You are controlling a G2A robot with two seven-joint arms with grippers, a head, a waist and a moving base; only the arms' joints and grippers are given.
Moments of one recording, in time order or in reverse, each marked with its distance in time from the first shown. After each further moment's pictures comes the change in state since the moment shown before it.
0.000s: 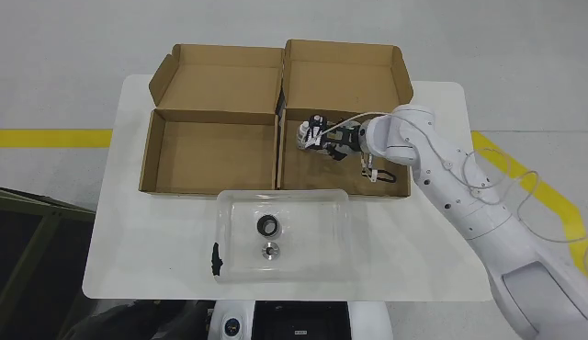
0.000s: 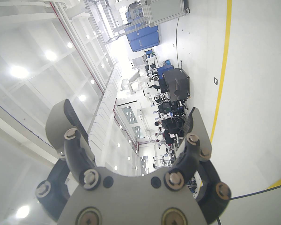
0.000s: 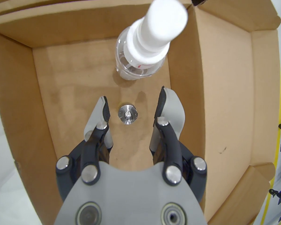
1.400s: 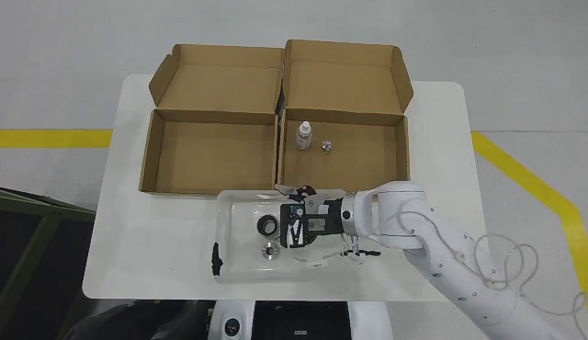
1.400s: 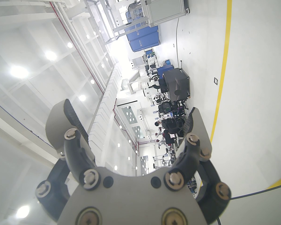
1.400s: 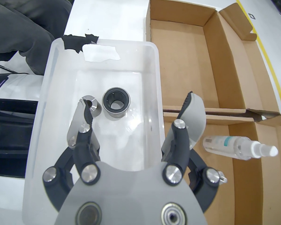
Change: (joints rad) left arm 0.000 0.000 0.000 0.000 0.000 0.000 0.000; right arm -0.404 0.066 0.043 -0.541 0.008 -0.033 -0.132
